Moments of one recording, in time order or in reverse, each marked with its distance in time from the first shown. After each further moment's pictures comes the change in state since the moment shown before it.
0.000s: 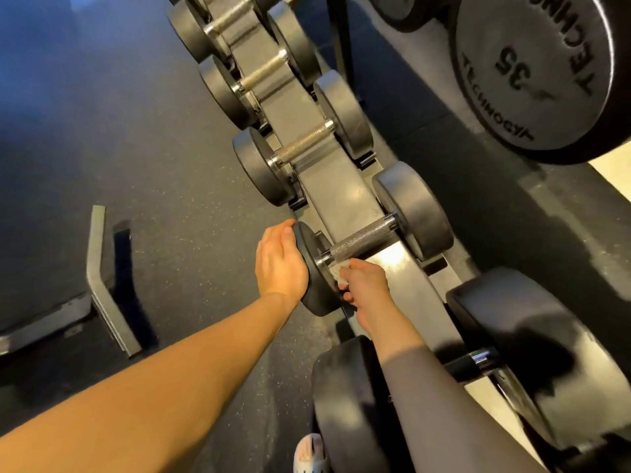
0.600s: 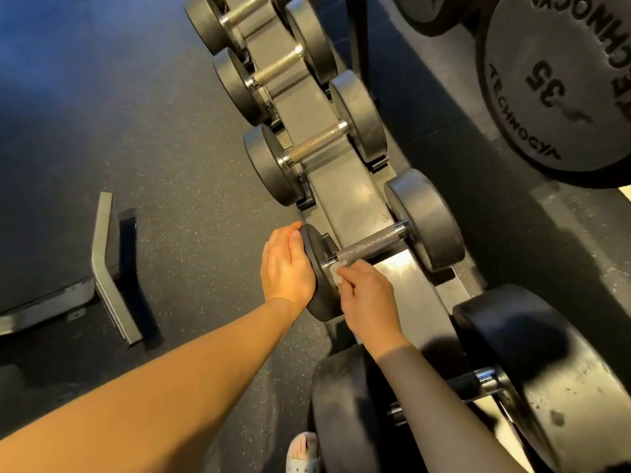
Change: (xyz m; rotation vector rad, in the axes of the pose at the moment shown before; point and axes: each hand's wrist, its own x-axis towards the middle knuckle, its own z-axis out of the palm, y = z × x) left_hand -0.001 -0.002 0.004 0.025 0.047 0.042; right_hand -0.012 0.011 -0.011 -0.843 0.019 -0.832
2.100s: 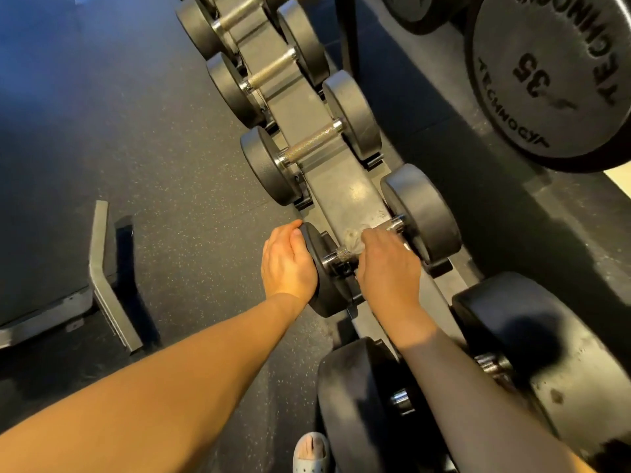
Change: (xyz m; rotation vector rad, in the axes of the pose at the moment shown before) left_hand -0.001 0.004 -0.004 0.063 -0.023 0.024; right_hand 0.023 -0.002 -0.027 -0.440 0.228 -0.085
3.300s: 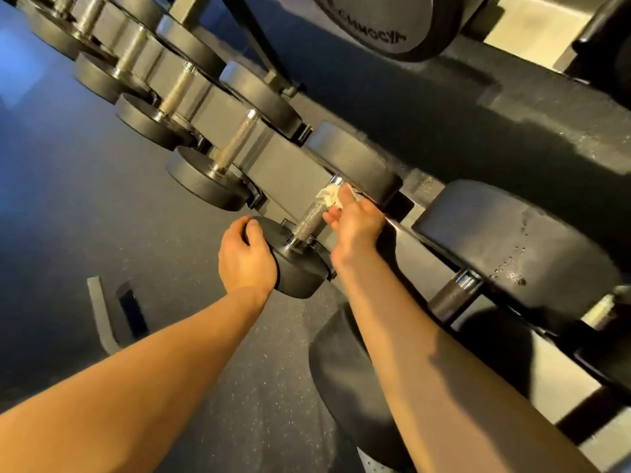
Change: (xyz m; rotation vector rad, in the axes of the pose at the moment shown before) left_hand 0.004 -0.001 -0.004 0.150 -0.064 0.064; right_hand 0.016 0.000 0.018 1.815 0.451 1.191
